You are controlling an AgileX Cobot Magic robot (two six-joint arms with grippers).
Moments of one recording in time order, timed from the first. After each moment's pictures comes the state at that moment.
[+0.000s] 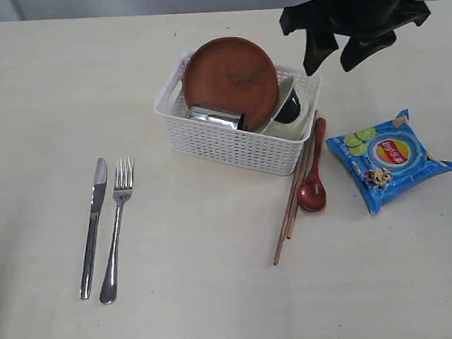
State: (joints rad) left arm -0.13 0.00 0.00 0.06 0.32 -0.03; right arm 0.35 1.77 -1.42 0.10 1.06 0.09
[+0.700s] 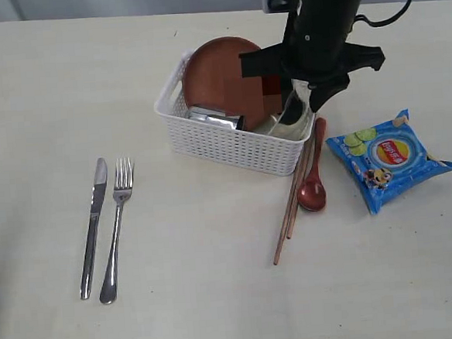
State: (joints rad) left arm -0.13 0.00 0.00 0.06 0.32 -0.03; right arm 0.48 1.90 -1.43 0.01 1.06 0.39
